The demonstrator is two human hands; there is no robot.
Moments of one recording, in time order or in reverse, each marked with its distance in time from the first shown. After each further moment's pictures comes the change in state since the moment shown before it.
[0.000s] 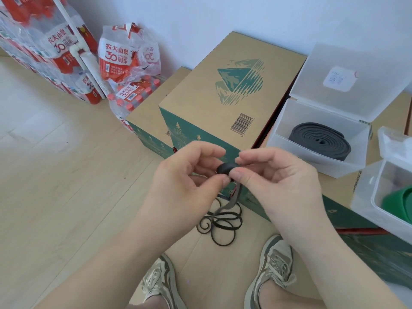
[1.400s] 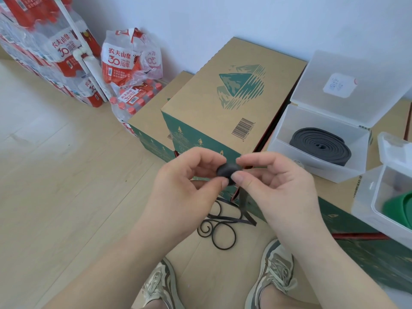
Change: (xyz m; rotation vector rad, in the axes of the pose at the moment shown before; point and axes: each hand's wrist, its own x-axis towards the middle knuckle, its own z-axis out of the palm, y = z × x) left_hand 0.002 -0.001 -0.001 -0.062 0.006 -0.030; right_hand 0.001 0.006 0.002 -0.008 0.009 0.031
